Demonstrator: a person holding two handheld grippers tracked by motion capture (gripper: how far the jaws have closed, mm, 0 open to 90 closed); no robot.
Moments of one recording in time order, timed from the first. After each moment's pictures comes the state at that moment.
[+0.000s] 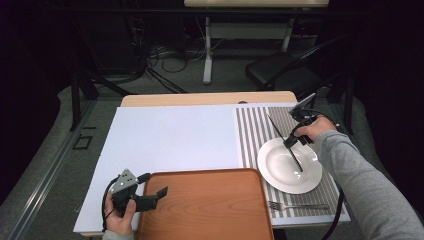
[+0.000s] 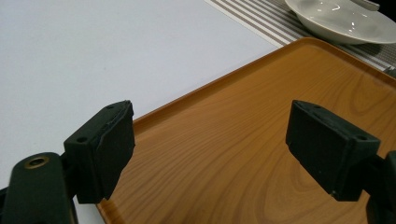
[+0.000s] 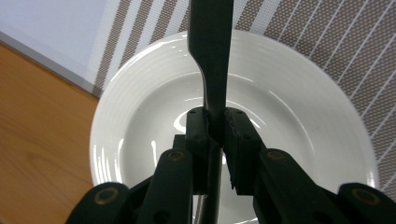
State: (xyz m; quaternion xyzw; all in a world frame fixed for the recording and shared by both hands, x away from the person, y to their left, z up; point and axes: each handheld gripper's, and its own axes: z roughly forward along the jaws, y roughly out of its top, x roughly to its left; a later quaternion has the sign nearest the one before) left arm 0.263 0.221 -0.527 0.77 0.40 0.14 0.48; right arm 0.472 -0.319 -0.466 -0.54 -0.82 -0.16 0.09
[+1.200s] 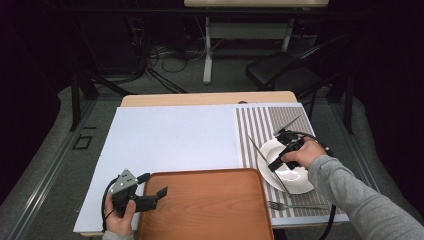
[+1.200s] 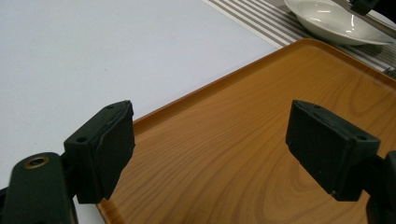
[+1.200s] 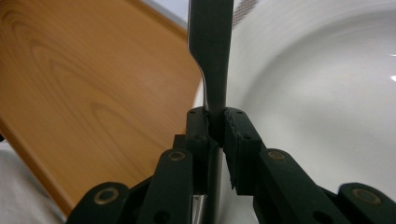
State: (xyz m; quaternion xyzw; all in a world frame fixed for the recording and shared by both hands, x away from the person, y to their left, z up) left arm 0.262 0.221 -0.526 0.77 0.40 0.15 0.48; right arm 0.397 -0.258 -0.477 -0.46 -0.85 -0.20 0.12
